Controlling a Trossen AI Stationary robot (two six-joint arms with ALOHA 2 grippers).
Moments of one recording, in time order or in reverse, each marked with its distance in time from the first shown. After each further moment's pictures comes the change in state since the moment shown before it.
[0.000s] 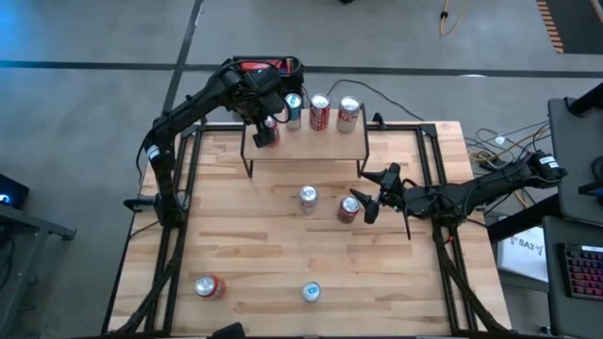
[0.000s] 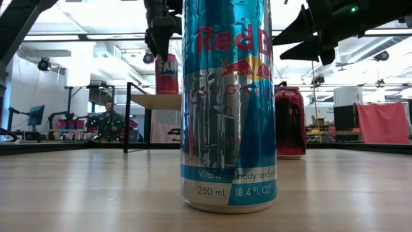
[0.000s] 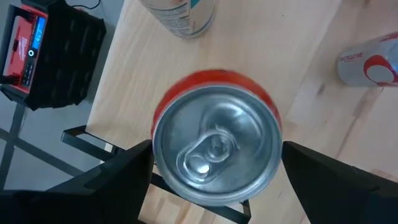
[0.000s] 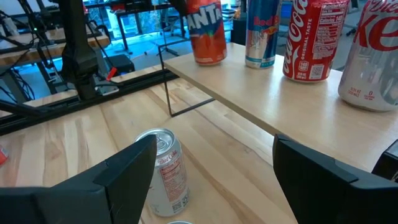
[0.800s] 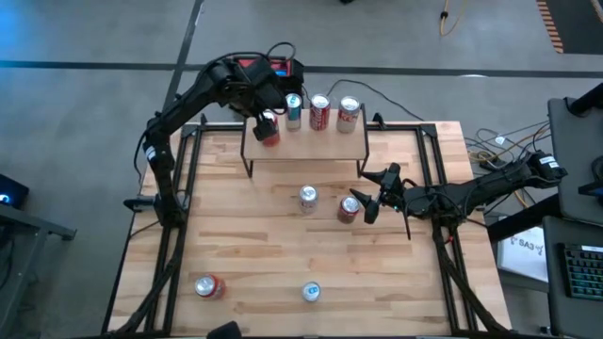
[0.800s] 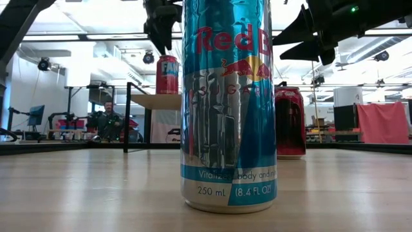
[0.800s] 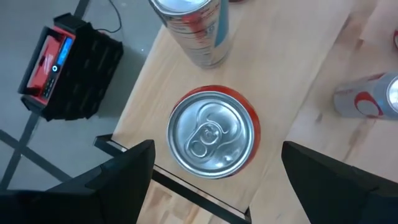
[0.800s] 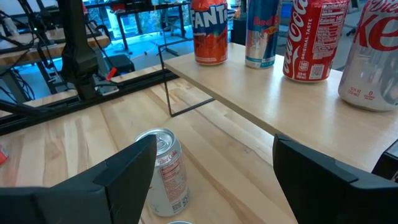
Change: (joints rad) left arm 0.000 -0.010 0.111 0.000 -0.022 -0.045; right arm 0.000 0.000 0.000 0.000 0.000 0.000
